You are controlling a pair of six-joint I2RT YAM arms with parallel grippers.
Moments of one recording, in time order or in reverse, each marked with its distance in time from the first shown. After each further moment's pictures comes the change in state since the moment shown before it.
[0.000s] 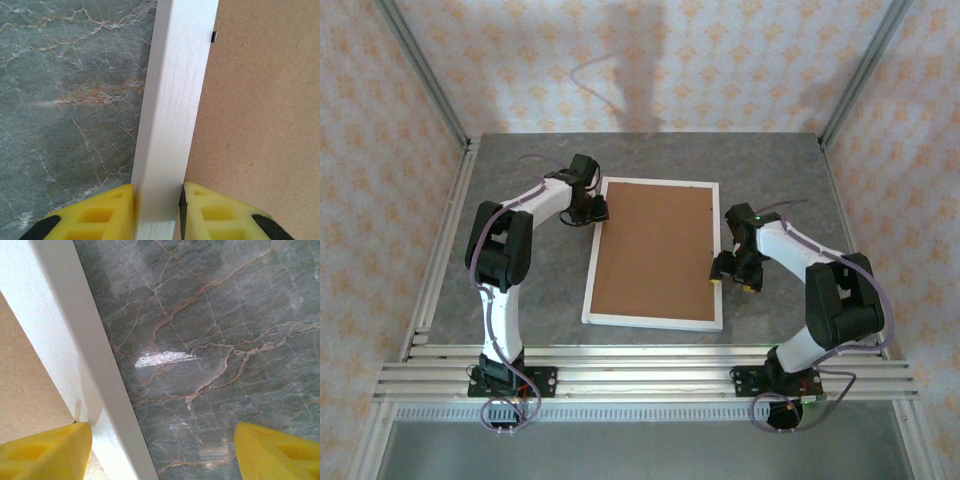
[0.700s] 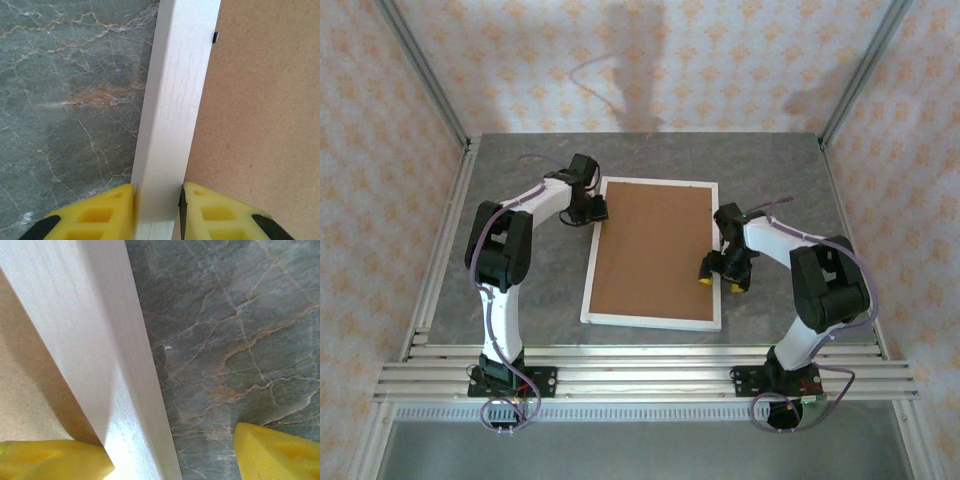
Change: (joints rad) left arm 0.000 0.000 0.000 0.000 -0.005 -0.008; right arm 0.047 0.140 0.036 0.055 -0.066 0.017
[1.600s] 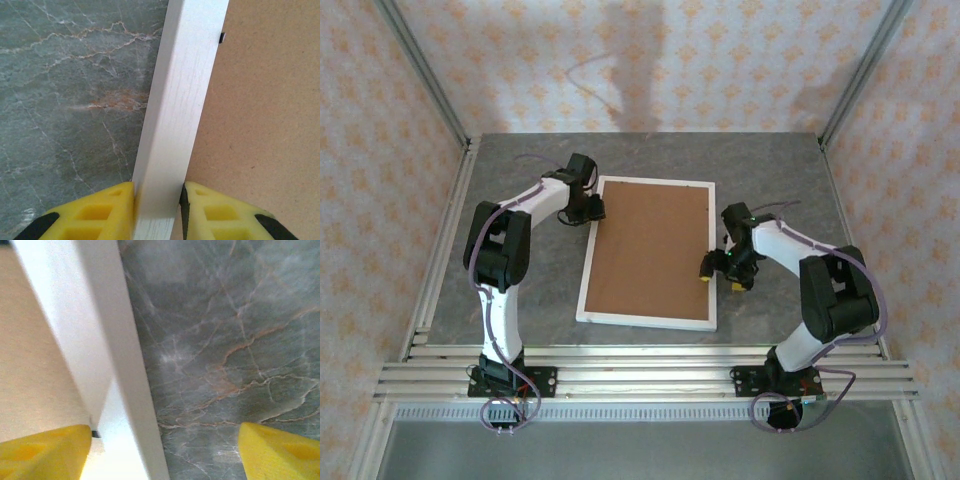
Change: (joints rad) left arm 0.010 -0.010 0.002 -0.013 -0.026 -0.015; right arm -0.049 -0.103 -0.016 0.032 -0.044 -0.062
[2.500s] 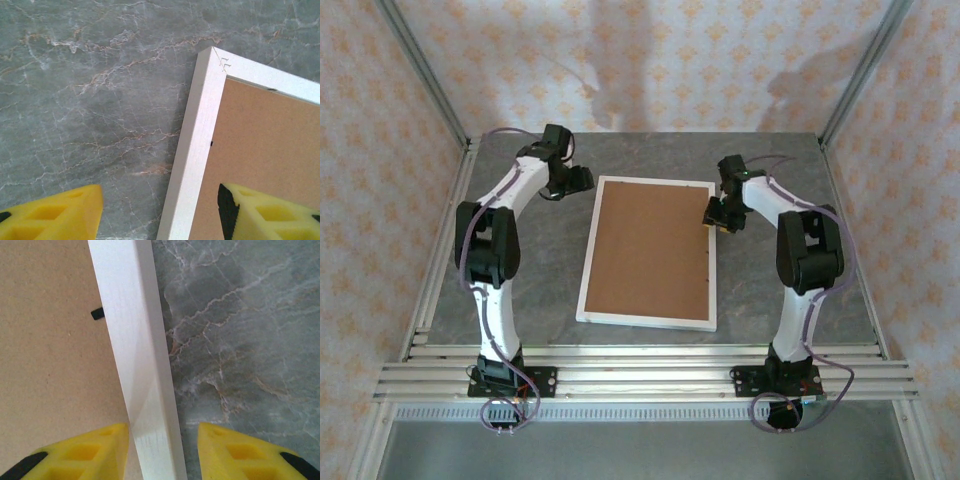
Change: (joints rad) left arm 0.120 0.023 0.242 -0.127 0.000 0.101; right arm -0.062 0.383 0.488 0.069 0.098 -0.024
